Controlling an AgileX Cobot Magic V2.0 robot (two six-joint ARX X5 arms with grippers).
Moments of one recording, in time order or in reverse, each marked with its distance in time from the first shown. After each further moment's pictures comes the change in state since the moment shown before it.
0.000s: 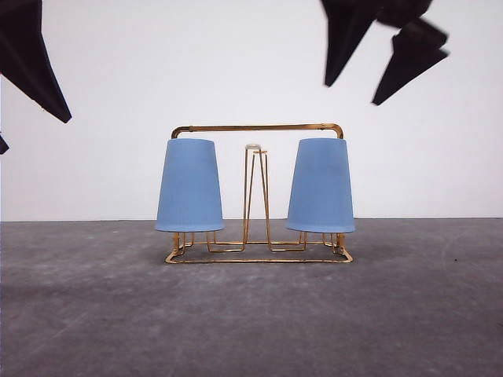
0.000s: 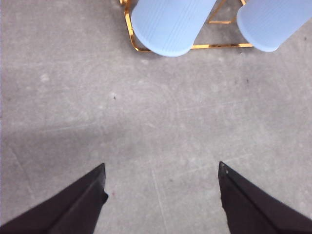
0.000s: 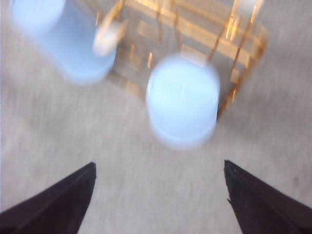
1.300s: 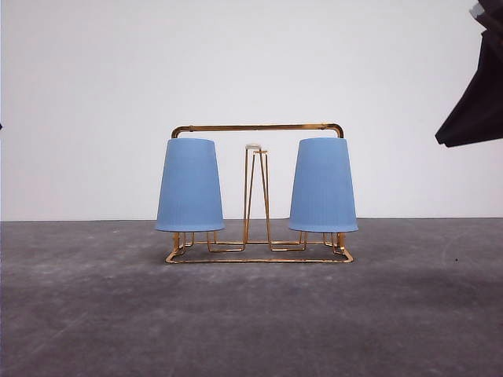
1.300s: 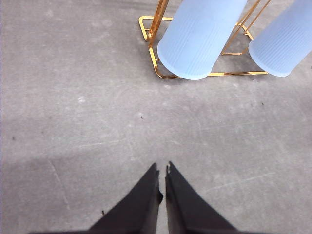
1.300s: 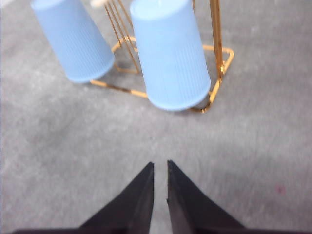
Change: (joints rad) left_arx 0.098 -0.225 -0.161 0.088 0.007 0.074; right_arx -0.077 -0.759 -1.029 0.816 -0.075 0.223
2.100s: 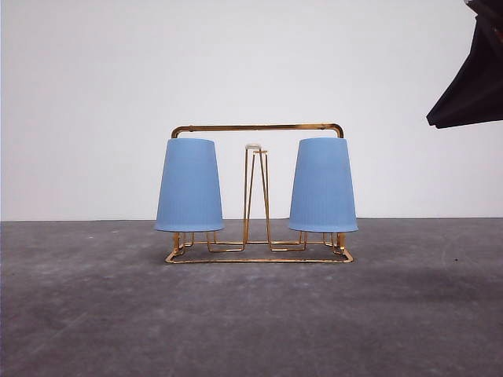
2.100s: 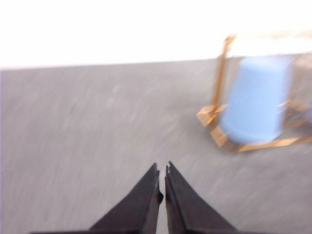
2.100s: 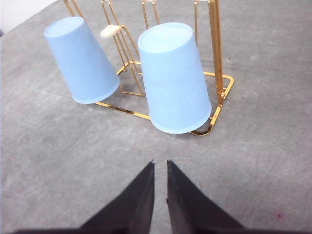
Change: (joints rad) left_arx 0.227 -0.590 -0.491 0.349 -0.060 0.236; right_arx 0.000 0.000 0.000 0.061 0.000 0.000
